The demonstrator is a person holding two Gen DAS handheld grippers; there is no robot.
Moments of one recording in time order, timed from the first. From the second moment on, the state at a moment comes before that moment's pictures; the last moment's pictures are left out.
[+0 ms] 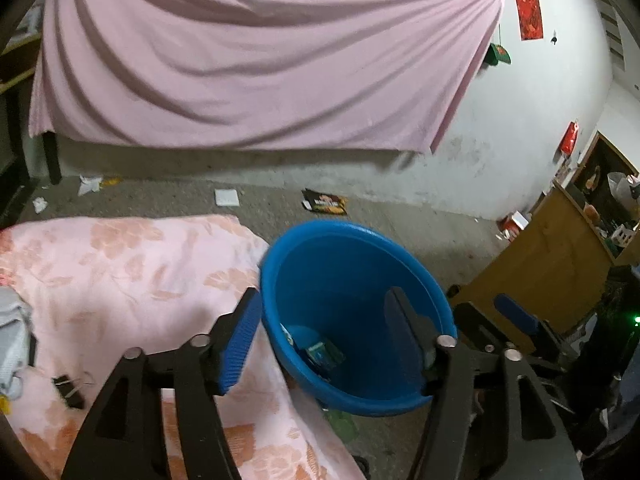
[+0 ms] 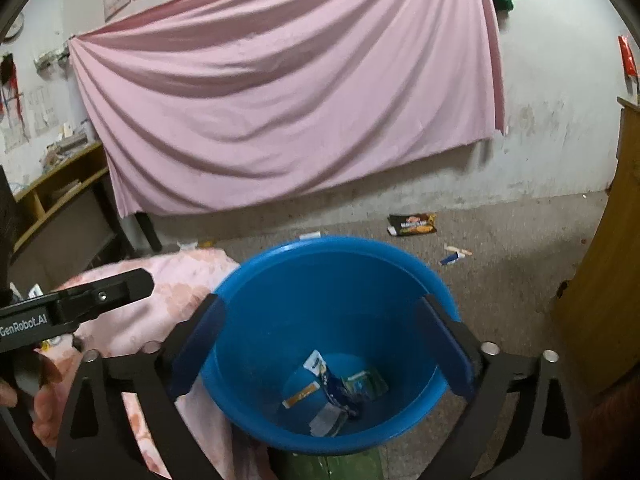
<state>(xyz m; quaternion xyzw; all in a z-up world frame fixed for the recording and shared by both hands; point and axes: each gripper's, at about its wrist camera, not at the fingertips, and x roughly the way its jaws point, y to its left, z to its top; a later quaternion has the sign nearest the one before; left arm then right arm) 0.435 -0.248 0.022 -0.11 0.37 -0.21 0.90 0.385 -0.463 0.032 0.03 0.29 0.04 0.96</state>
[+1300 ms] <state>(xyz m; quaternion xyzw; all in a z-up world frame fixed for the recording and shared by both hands) 0.172 0.013 0.116 -0.06 0.04 0.00 1.00 0.224 -0.260 0.141 -0.03 -0.03 0.20 0.98</state>
